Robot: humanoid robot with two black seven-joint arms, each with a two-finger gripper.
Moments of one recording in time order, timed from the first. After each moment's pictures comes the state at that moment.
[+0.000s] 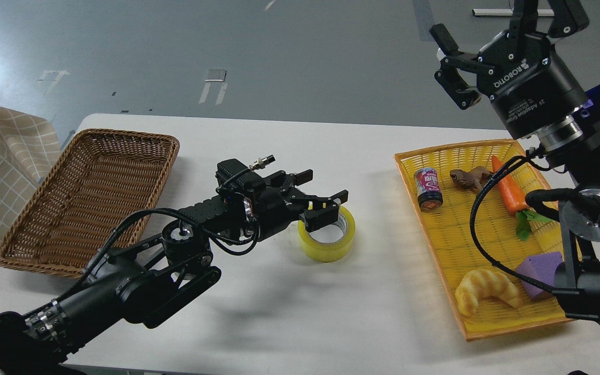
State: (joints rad) left arm -0.52 0.15 -0.72 -1.19 2.18 -0.05 -0.19; right arm 0.41 -0.09 1.51 1.64 -0.75 0.36 -0.15
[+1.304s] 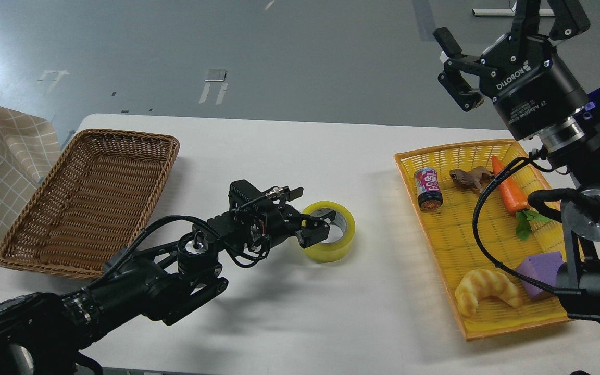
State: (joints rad) left arm -0.60 0.09 -0.51 -0.86 2.18 0.14 -0.20; right arm 0.40 -0.09 1.51 1.63 -0.75 0.36 -0.15
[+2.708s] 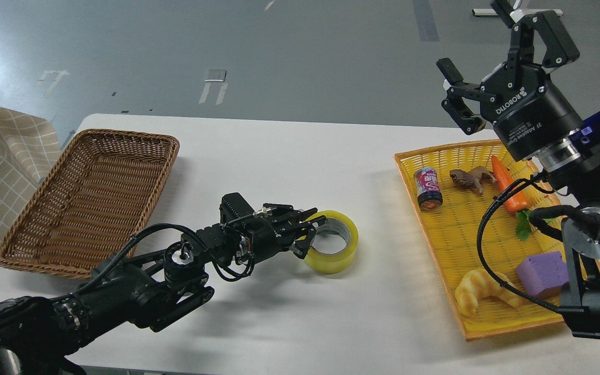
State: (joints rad) left arm -0.59 0.14 -0.45 -0.85 2.18 0.23 -0.32; right arm 0.33 -0.11 1.51 1.63 -0.75 0.33 -0.16
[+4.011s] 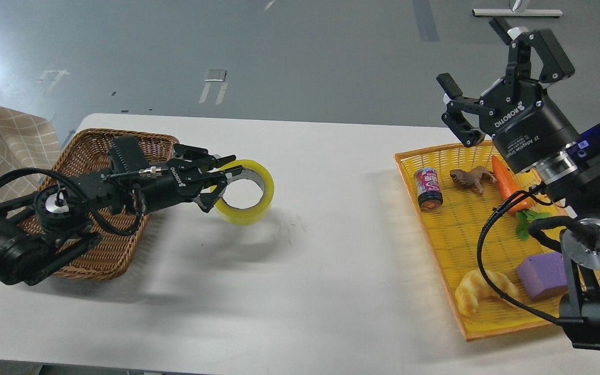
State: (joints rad) left arm -0.69 0.68 -0.46 -1.07 2.18 0.32 -0.49; right arm 0.29 -0.11 1.51 1.63 -0.75 0.34 -0.16
